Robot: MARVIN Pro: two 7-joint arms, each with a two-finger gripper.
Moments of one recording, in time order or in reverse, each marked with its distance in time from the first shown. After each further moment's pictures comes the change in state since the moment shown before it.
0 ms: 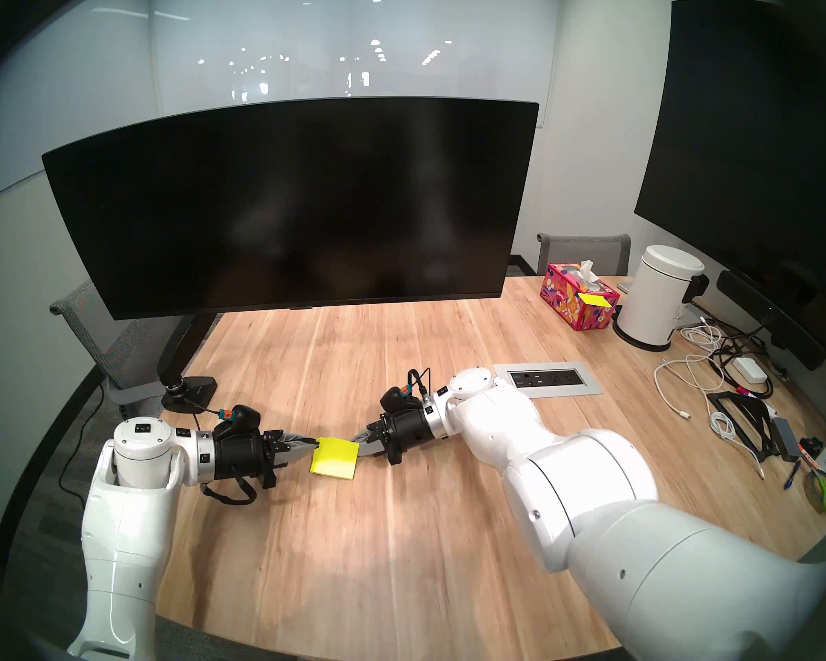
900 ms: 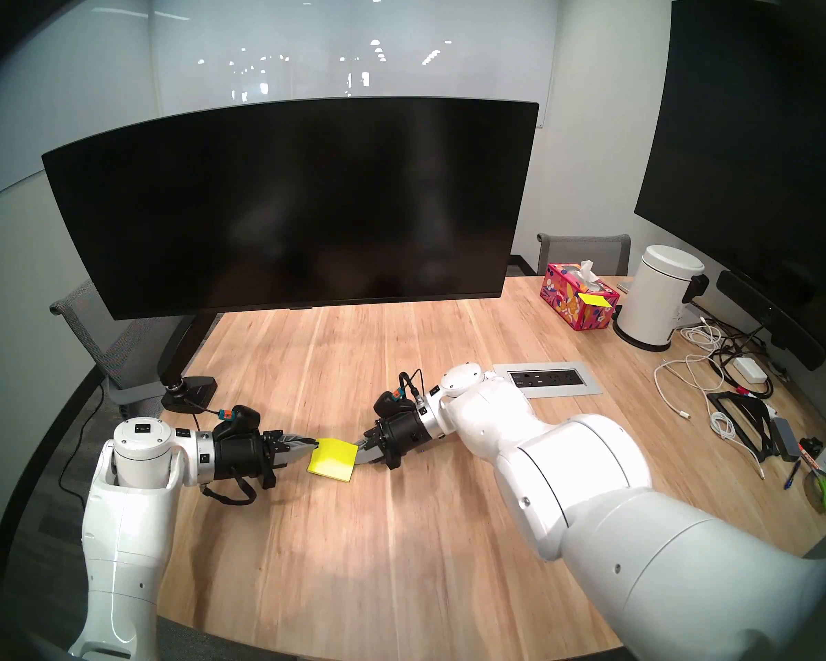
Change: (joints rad) left arm -0.002 -0.008 -0.009 0.000 0.011 -0.003 -0.008; right arm 0.044 -0.028 -0.032 0.060 -0.057 -0.005 0.000
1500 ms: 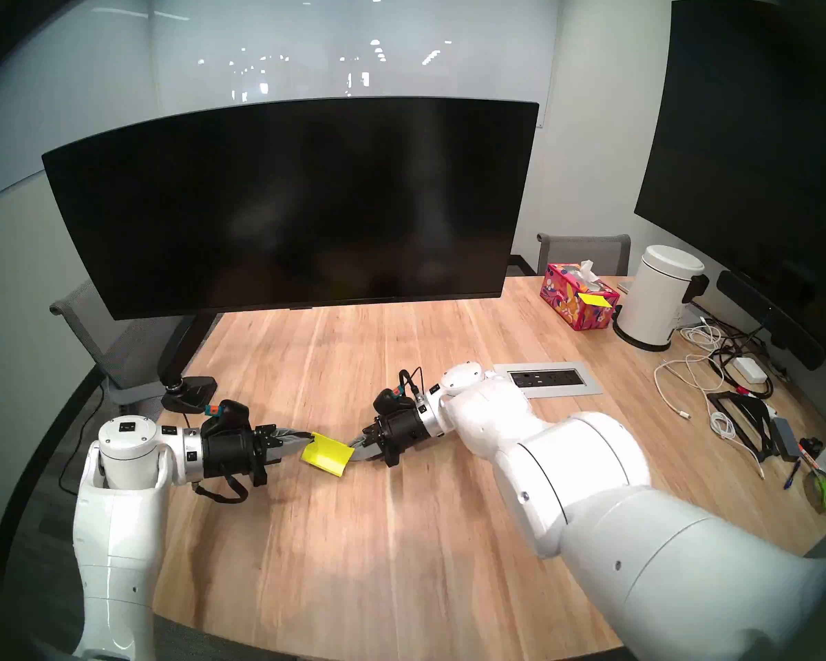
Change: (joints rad) left arm 0.034 -0.022 -0.060 -0.114 -0.058 0.045 -0.068; right arm 0.007 -0.003 0.024 0.008 0.001 -0.015 0.000
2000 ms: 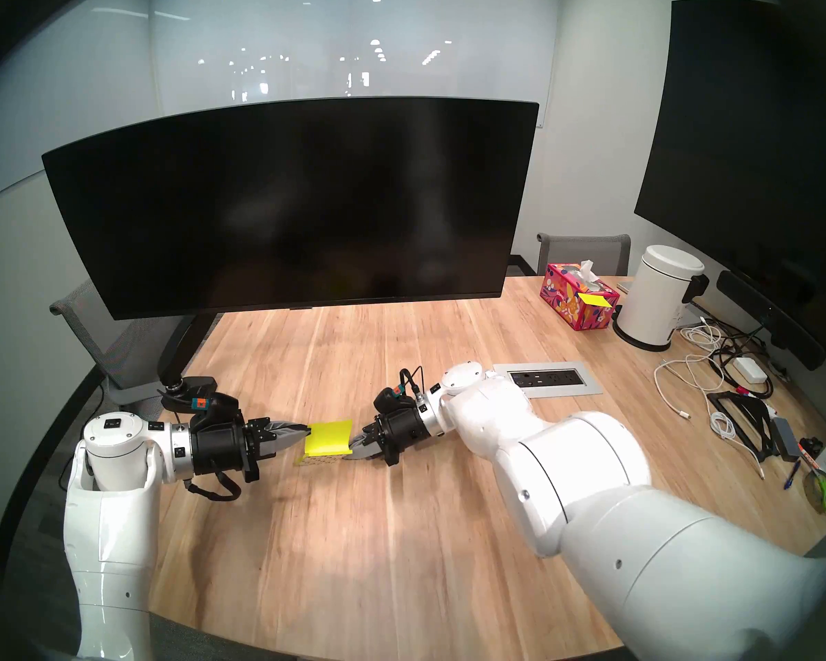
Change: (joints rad) left arm 0.021 -0.010 -0.013 -0.047 -0.020 0.039 0.001; right arm 0.001 0.000 0.012 0.005 -0.004 -0.007 0.000
